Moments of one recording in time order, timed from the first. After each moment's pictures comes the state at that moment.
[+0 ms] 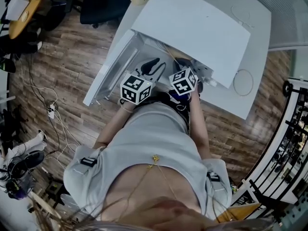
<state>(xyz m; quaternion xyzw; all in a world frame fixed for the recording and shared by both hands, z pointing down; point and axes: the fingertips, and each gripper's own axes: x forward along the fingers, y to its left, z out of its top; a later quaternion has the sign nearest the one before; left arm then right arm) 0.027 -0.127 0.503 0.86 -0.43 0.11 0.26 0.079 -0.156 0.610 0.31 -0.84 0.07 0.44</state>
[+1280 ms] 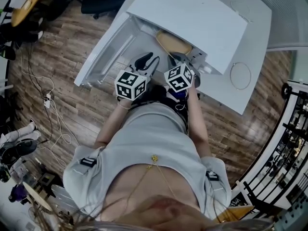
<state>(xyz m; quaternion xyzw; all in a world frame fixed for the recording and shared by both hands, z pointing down) 0.037 -0.086 0.509 0.83 -0.49 0.10 0.26 0.087 -0.115 0.600 0.27 -0.86 0.02 0.43</state>
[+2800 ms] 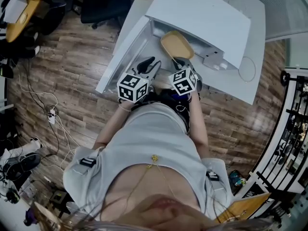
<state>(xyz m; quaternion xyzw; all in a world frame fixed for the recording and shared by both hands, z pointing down) -0.040 -0.059 0.504 0.86 -0.42 0.10 0.26 0.026 -0.084 0.589 0.34 -0.84 0.07 0.42</state>
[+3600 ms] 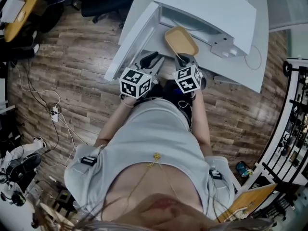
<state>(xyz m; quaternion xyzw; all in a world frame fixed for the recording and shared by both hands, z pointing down) -0.062 -0.022 0.515 0.87 -0.40 0.10 0.26 0.007 -0.039 0.594 0.36 -0.83 0.08 0.42</state>
